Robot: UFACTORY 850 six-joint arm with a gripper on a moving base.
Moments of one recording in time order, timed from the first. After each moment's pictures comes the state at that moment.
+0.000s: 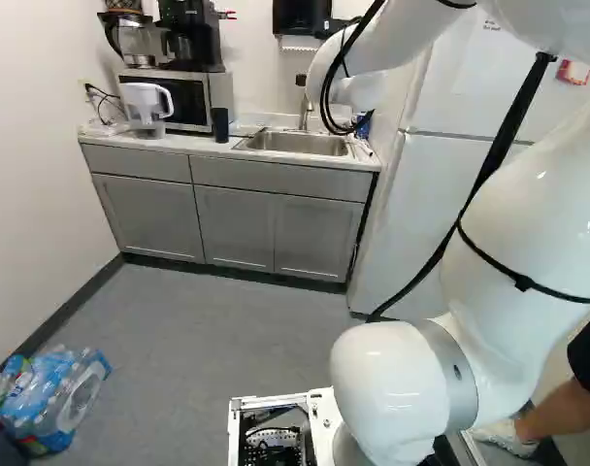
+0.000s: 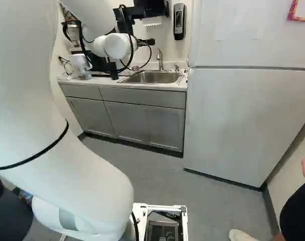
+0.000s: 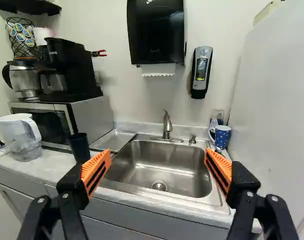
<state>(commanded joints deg) -0.7 2.3 -57.0 0.0 30.6 0.0</state>
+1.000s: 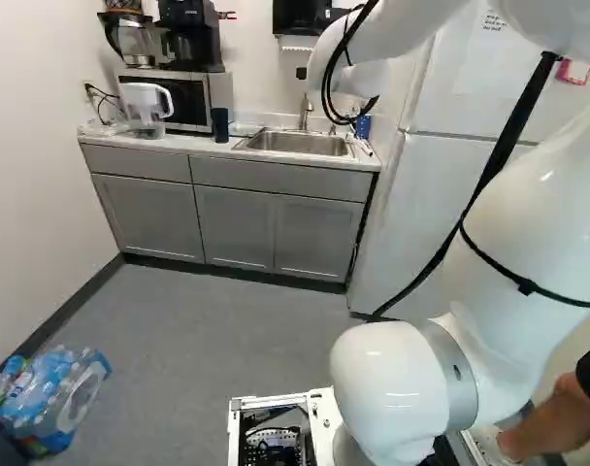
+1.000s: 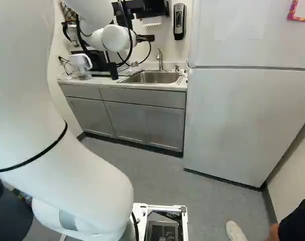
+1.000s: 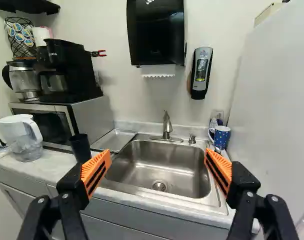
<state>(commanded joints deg) -0.7 2.8 -59.0 0.0 27.2 0.0</state>
